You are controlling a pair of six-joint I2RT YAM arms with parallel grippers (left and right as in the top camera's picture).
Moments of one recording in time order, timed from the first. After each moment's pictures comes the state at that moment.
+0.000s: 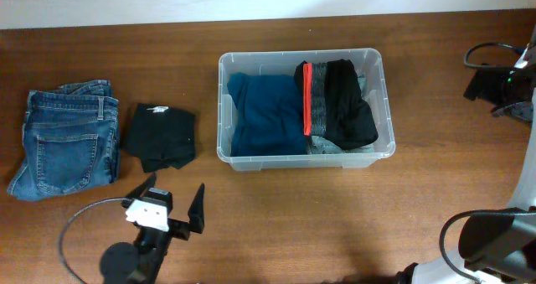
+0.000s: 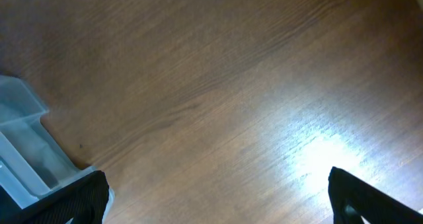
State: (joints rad) left arm -0.04 0.08 0.24 -0.31 0.24 0.00; right arm -0.42 1.75 1.90 -1.38 0.12 0.16
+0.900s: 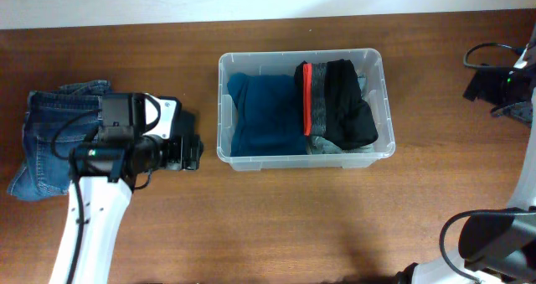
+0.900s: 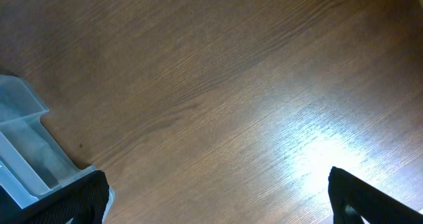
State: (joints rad) left arm -0.04 1.30 1.14 -0.93 0.21 0.06; right arm -0.42 1.75 1.90 -1.38 0.12 0.16
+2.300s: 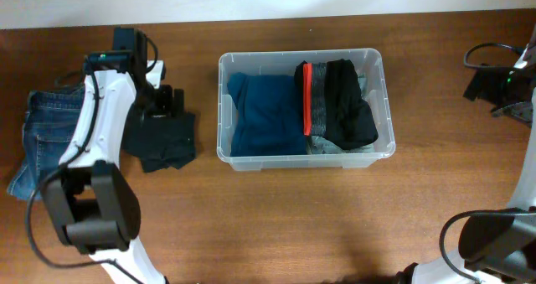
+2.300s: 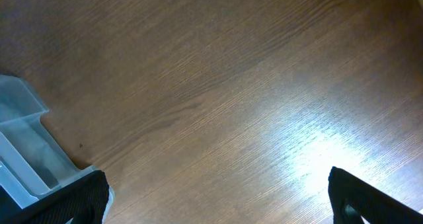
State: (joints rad) left arm 0.04 1.99 1.72 -1.14 0.01 0.03; right arm -0.42 1.75 1.90 -1.38 0.12 0.16
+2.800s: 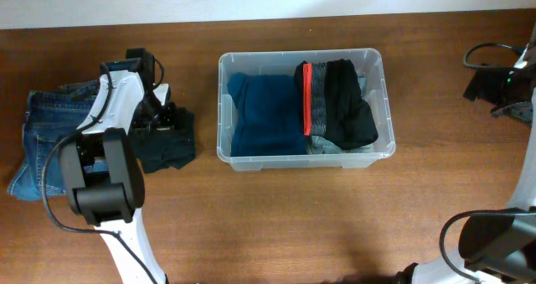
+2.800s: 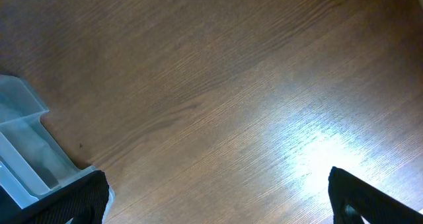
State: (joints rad) left arm 0.06 2.21 1.72 -1.14 0.00 0.03; right arm -0.42 1.75 1.90 -1.38 0.12 0.16
